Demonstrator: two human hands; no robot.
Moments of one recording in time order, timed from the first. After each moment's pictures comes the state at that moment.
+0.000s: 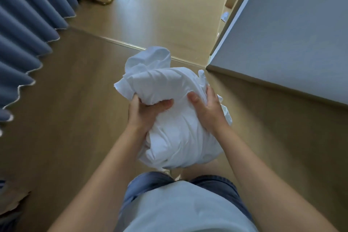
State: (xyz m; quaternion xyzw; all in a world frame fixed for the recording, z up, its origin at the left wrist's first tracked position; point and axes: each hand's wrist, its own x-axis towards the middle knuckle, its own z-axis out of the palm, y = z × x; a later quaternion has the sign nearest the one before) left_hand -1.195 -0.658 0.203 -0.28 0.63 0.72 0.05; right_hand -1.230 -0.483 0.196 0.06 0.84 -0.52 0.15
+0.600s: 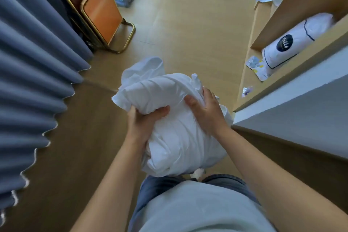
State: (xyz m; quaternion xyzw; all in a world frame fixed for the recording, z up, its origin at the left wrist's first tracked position) left_hand -1.677 -0.760 0.213 -0.32 0.65 0.69 0.00; right_hand -1.738 -0.592 0.187 0.00 0.84 -0.52 0.16
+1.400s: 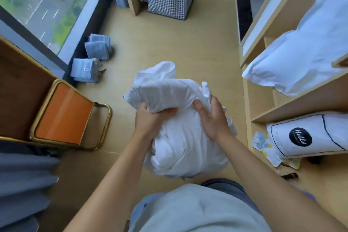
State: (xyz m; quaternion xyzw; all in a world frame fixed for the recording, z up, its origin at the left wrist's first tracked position) left_hand -2.410 -0.880 0.191 -0.22 0.67 0.70 0.08; right_hand -2.411 -0.702 0.178 0.14 0.82 -0.54 0.07
